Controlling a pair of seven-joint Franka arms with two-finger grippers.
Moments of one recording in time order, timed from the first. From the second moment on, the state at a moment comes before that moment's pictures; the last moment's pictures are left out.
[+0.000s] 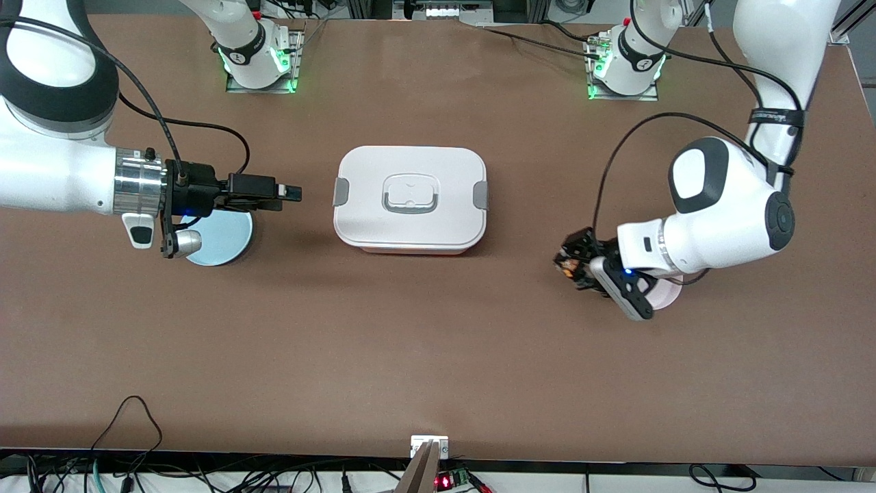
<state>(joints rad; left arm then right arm) 0.10 0.47 -0.42 -1.59 -0.54 2.10 0.74 0.08 0.26 0.09 -1.61 0.97 1.72 0.02</state>
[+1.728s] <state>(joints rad) -0.08 0.59 -0.64 -1.51 -1.50 2.37 1.80 0.22 0.46 0.09 -1.64 1.61 1.74 0.03</state>
